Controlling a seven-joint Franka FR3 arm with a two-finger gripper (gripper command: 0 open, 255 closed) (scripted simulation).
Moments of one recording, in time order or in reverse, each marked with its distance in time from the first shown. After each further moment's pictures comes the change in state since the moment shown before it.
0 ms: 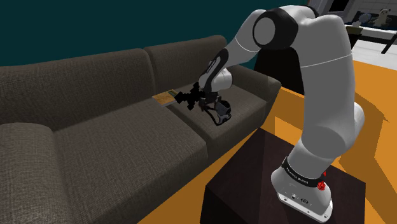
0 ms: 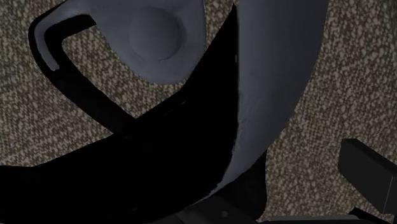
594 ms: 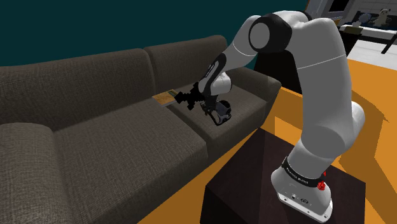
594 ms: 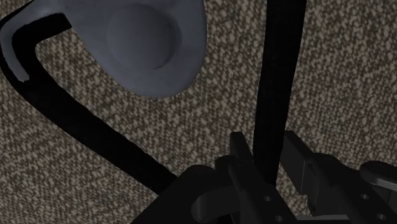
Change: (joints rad) arm -0.011 0.056 0.015 0.016 0.014 0.042 -0.011
